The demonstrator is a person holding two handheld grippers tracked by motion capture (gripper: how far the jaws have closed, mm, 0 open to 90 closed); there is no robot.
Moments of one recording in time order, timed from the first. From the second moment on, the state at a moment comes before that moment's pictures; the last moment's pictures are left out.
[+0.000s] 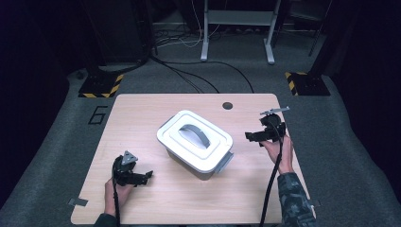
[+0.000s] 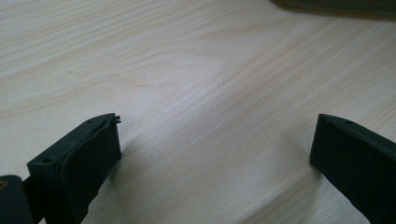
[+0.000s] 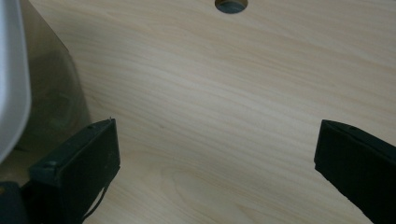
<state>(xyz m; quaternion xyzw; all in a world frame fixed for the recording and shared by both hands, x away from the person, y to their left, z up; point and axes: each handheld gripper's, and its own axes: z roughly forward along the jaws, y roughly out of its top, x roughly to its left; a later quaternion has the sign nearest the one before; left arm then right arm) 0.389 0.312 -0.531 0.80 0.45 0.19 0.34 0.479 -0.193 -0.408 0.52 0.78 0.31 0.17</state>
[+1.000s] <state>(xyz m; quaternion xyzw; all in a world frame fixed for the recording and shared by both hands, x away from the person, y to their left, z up) 0.389 0.312 -0.531 0.80 0.45 0.19 0.34 0.464 -0.217 -0.511 0.56 0.76 0.27 0.19</state>
